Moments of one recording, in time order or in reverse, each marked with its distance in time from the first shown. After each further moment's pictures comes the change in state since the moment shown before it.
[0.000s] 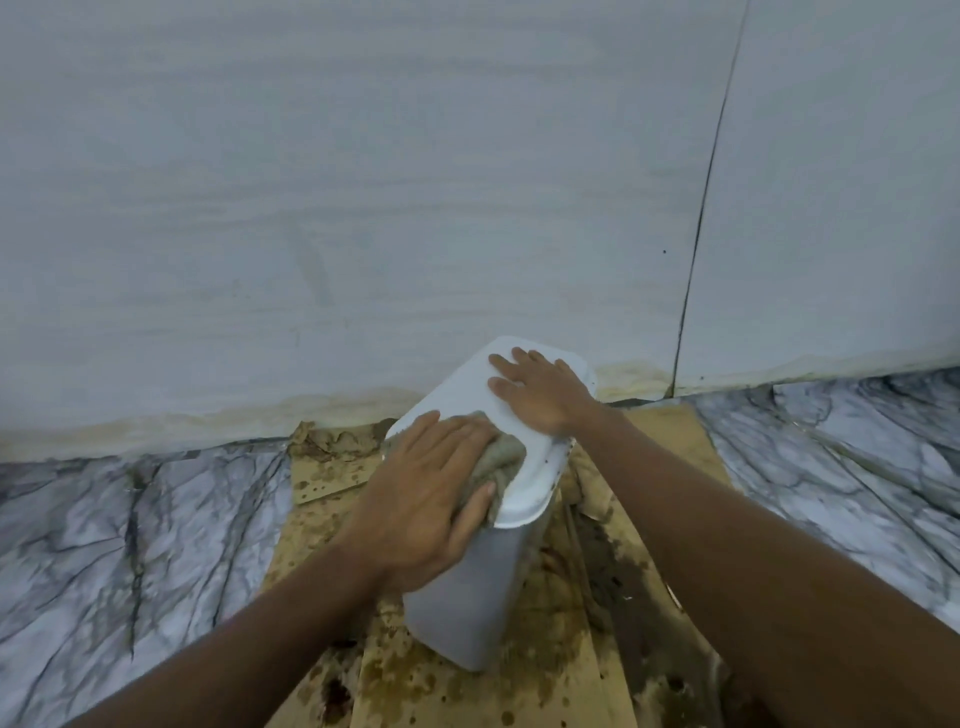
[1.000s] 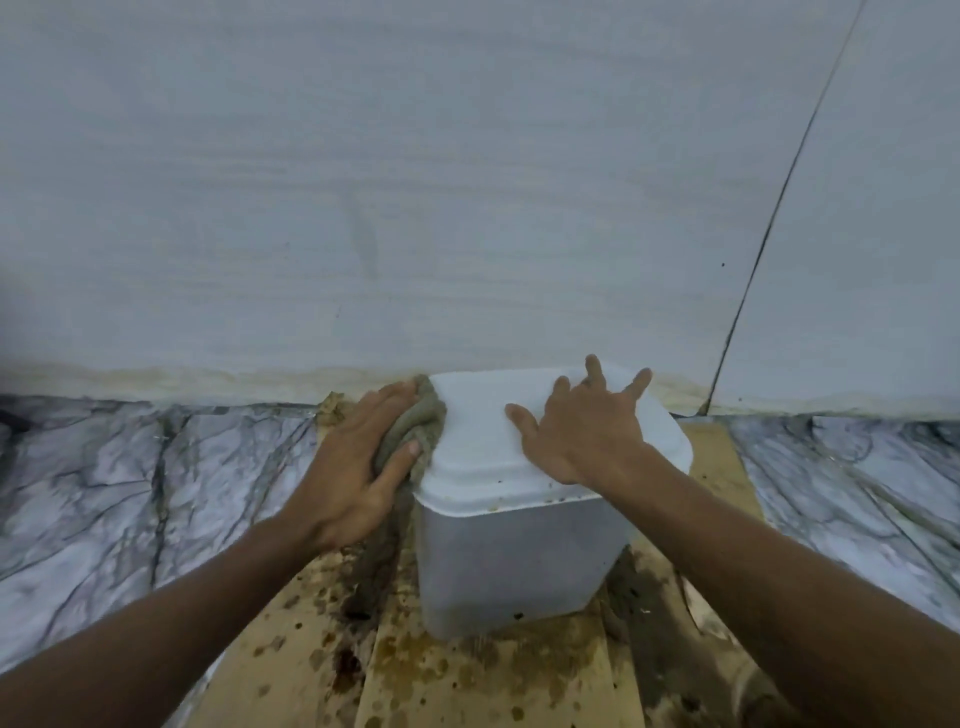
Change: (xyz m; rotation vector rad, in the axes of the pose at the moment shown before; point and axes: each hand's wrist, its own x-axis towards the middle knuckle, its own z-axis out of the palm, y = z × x) left_hand -0.059 -0.081 -0.005 -0.363 0.222 -0.366; right_hand -0.065 -0.078 -0.003 -0.446 -0.020 0.192
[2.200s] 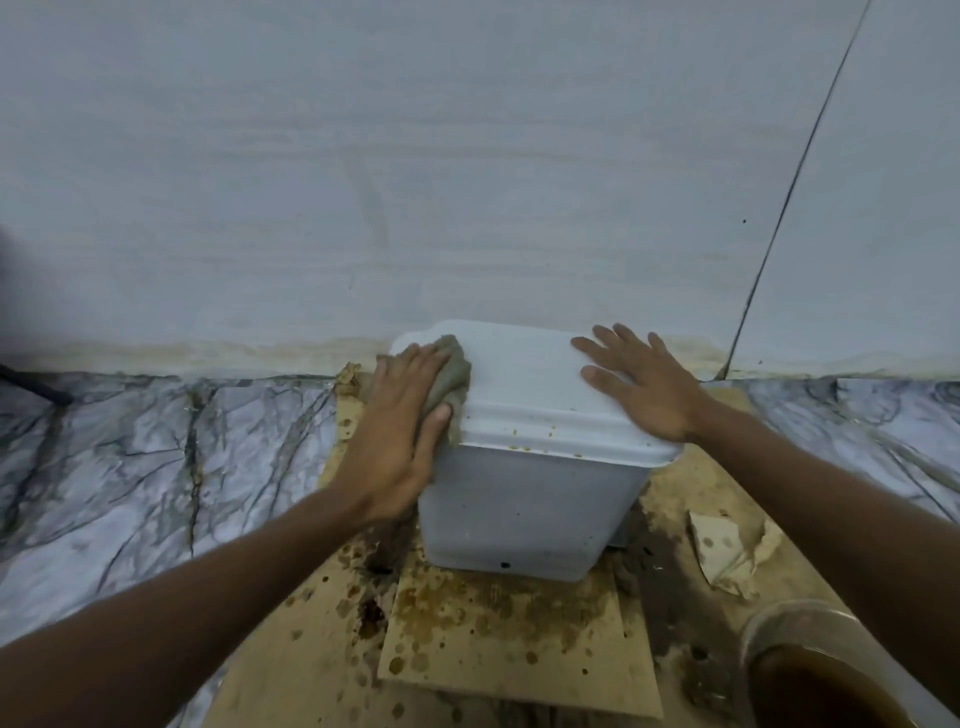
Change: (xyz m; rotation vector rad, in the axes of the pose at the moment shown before) left_hand -0.006 0.017 0.026 0.093 -0.032 -0.015; right_hand 0.041 0.091 0.063 0.498 0.118 -0.317
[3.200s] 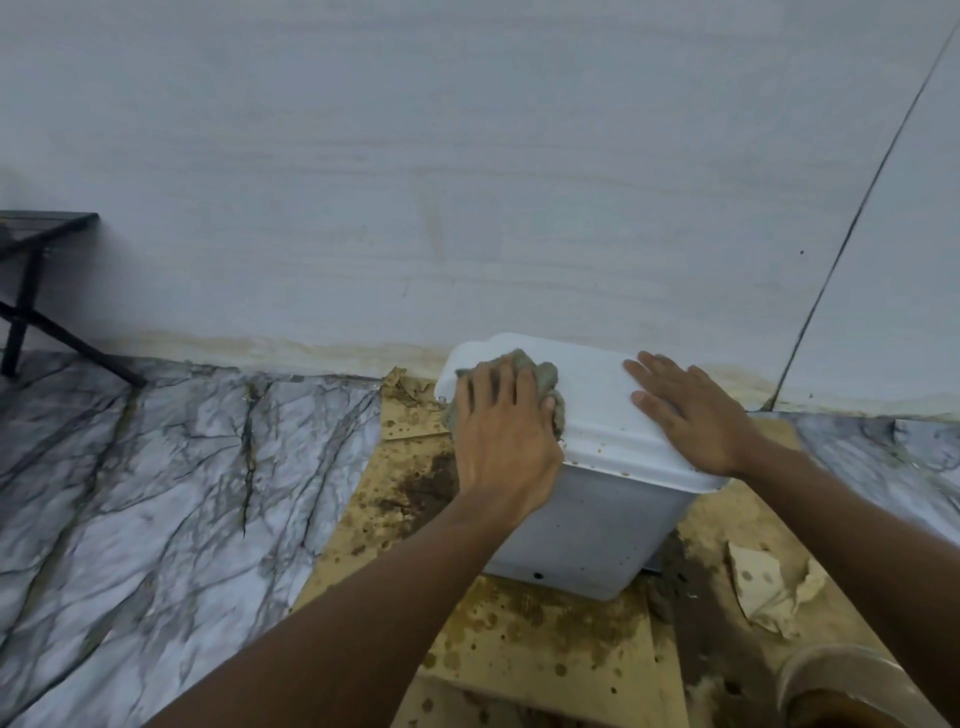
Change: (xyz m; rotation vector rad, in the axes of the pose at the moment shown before) left_hand 0.022 0.060 0.036 0.471 0.125 -0.245; right_hand -0.003 0.004 0.009 -0.089 0.033 -0.058
